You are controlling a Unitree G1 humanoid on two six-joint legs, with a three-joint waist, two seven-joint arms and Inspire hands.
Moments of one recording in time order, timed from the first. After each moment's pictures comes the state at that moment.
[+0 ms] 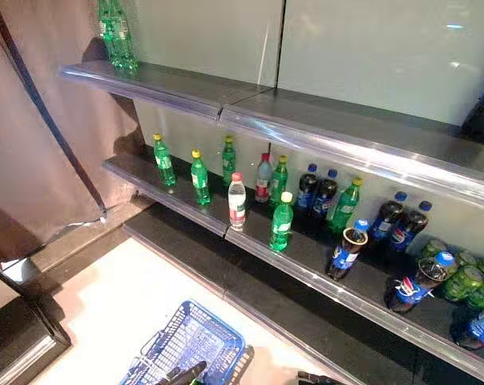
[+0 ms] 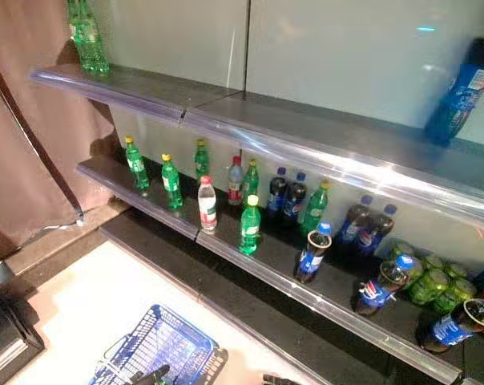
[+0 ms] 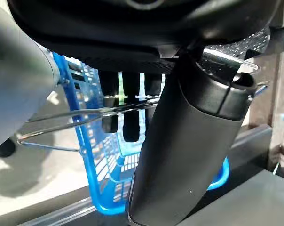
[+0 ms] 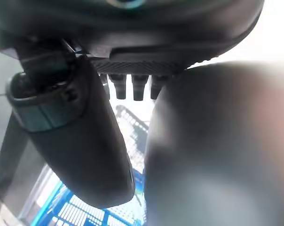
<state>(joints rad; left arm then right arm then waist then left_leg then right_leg) 0.08 0.13 -0.10 1.23 -0.89 -0.18 0.03 0.05 -0.23 0.34 1.13 0.37 0.03 0.28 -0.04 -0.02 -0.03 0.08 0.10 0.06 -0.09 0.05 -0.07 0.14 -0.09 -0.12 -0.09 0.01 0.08</state>
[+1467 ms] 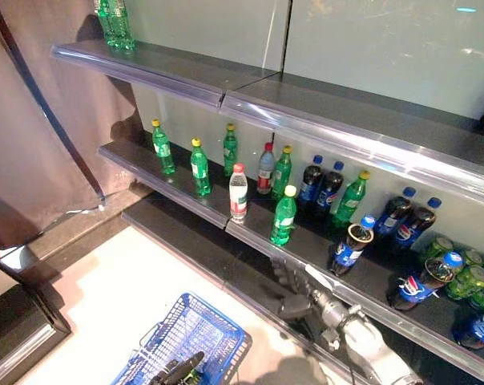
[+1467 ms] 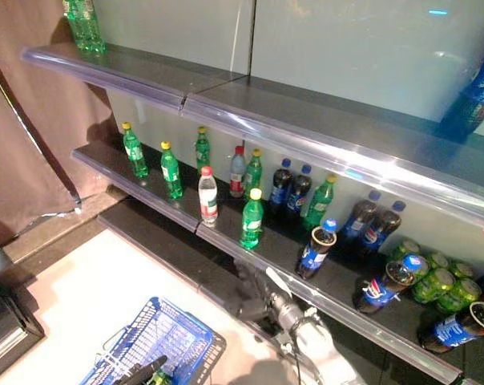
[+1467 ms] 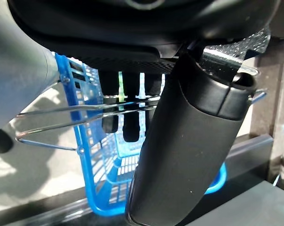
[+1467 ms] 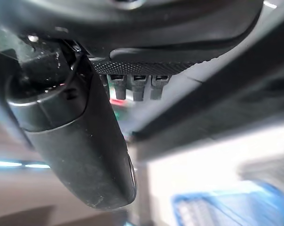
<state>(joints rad) 0.13 0.13 -0.05 1.08 -0.89 -0.13 0.09 0.06 -0.48 0.36 0.03 0.21 -0.09 0.11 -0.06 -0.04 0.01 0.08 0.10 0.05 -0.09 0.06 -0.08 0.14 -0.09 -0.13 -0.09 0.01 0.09</state>
